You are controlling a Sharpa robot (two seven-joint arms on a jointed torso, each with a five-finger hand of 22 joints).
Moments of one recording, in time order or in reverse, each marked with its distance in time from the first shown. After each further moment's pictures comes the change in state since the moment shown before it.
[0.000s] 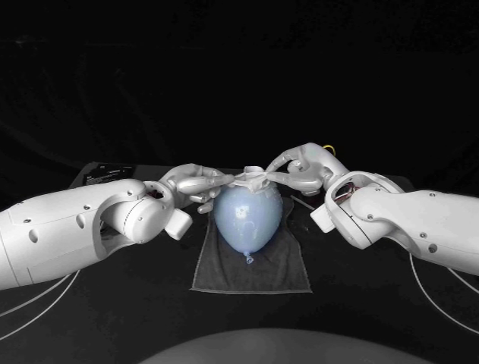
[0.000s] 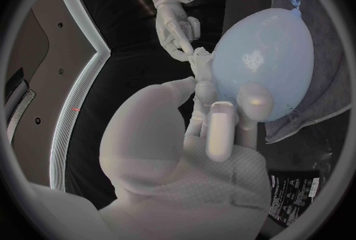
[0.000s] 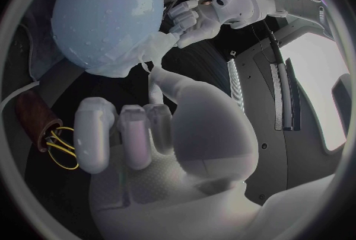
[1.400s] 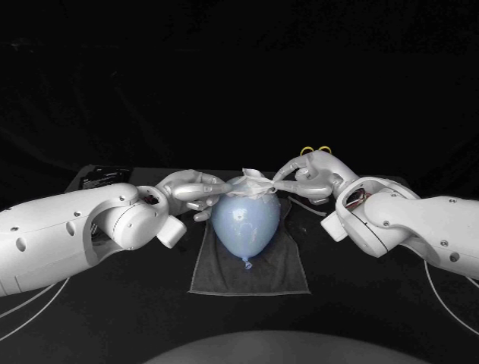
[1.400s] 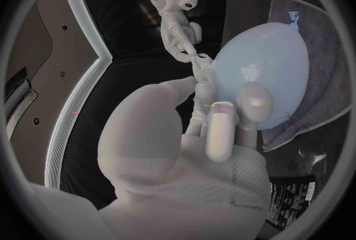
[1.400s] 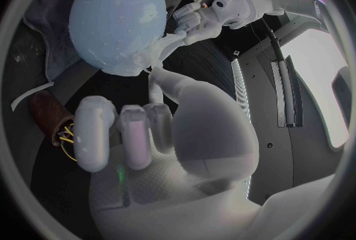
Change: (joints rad) left arm -0.002 -0.026 0.000 0.028 -0.030 0.093 -0.015; left_hand -0.028 -0.027 0.074 -0.049 0.001 0.007 0.000 0.002 0.005 0.006 0.002 0.000 0.008 0.000 0.000 0.000 0.000 0.000 0.007 0.000 0.008 0.002; right arm -0.003 -0.087 -0.001 0.077 0.006 0.037 -0.039; right_hand -0.012 -0.009 0.021 -0.009 0.000 -0.006 -0.004 0.016 0.000 0.000 0.000 -0.026 0.000 0.000 0.000 0.004 0.000 -0.001 0.000 -0.003 -0.031 0.000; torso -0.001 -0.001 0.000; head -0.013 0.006
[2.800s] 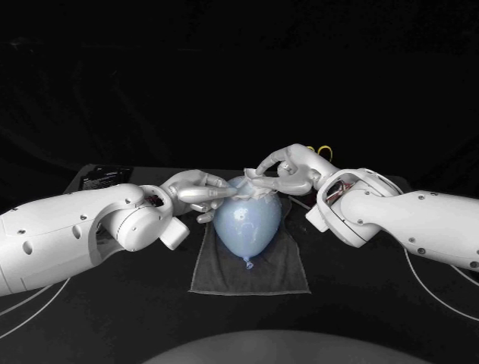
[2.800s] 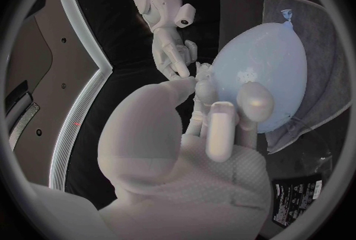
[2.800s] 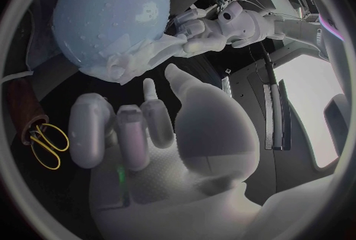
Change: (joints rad) left arm -0.002 0.016 0.000 -0.001 -0.084 0.003 0.001; left_hand 0.000 0.000 0.003 0.002 0.000 0.000 0.000 -0.008 0.015 0.000 0.001 -0.011 -0.019 0.000 0.000 0.000 0.000 0.000 0.000 0.000 0.000 -0.004; right arm 0.014 0.113 -0.001 -0.089 -0.199 0.029 0.002; right_hand -0.063 -0.080 -0.263 0.094 0.007 -0.130 0.084 -0.145 -0.001 -0.016 0.070 -0.066 0.001 0.016 0.049 0.000 0.000 0.016 -0.001 0.063 -0.032 0.000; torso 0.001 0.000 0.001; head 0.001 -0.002
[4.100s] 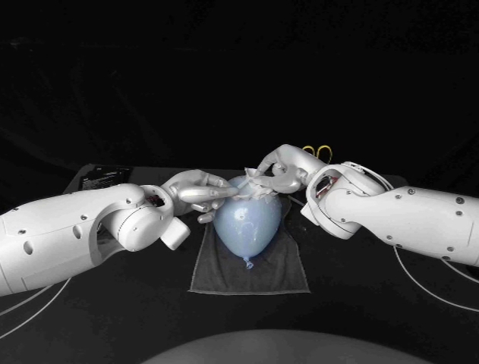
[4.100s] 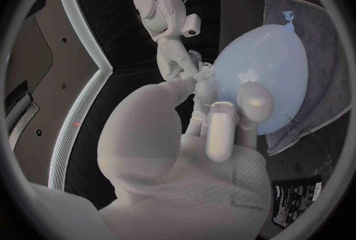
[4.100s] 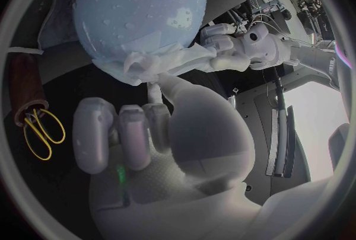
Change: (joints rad) left arm 0.000 0.004 0.000 0.003 0.001 0.001 -0.001; left_hand -0.011 -0.011 0.003 0.003 -0.002 0.000 0.000 0.003 0.007 0.002 0.001 0.000 0.003 0.000 0.000 0.000 0.000 0.000 0.000 0.000 0.000 0.000; right arm 0.003 0.079 0.000 -0.091 -0.192 0.056 -0.141; right_hand 0.116 0.101 0.069 -0.030 -0.001 0.146 -0.060 0.009 -0.014 0.013 -0.046 0.074 -0.001 -0.013 -0.032 0.000 0.000 -0.001 0.002 -0.036 0.070 0.000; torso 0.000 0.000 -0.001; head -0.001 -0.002
